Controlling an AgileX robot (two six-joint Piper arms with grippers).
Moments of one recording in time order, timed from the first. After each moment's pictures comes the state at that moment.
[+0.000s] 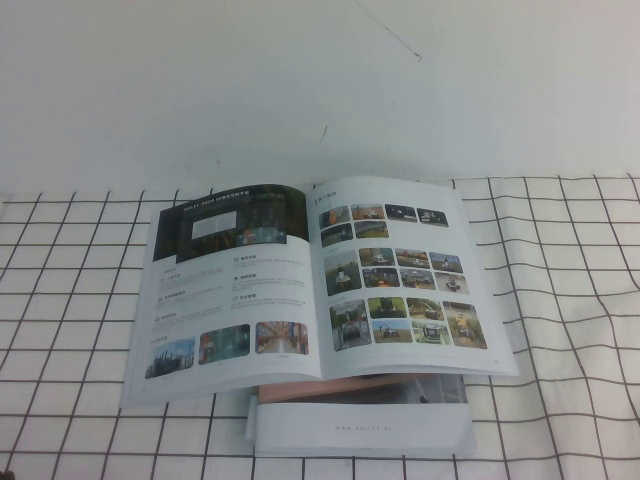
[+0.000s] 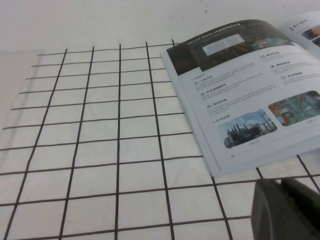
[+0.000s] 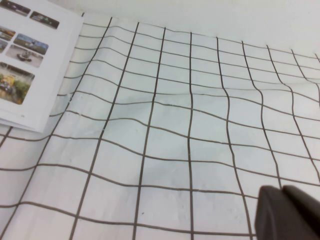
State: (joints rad) right arm -0.06 -0.01 0.03 0.00 0.44 -0.19; left arm -0.09 -0.01 0.02 -0.09 0.37 0.06
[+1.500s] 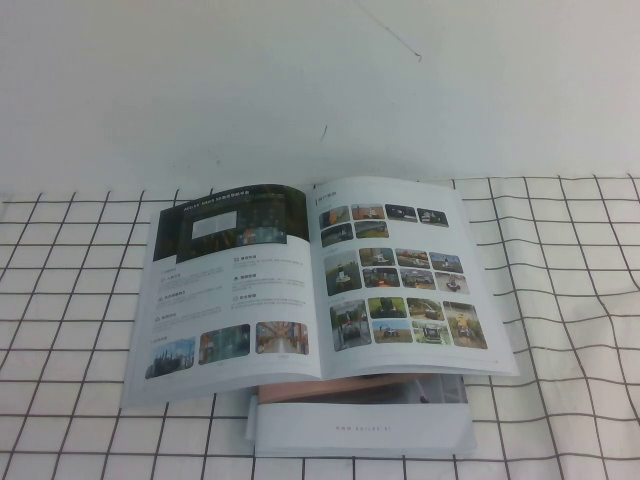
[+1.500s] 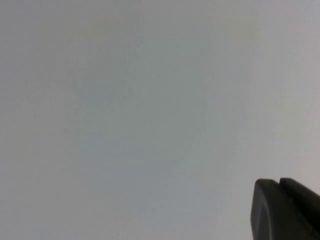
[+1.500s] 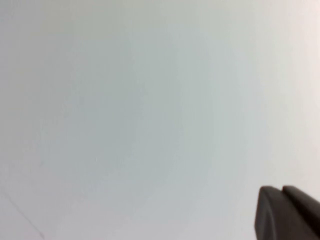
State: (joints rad) right arm -0.06 -0.01 0.03 0.00 -0.35 -0.10; left arm -0.09 -0.01 0.03 -0.11 -0.44 -0.24
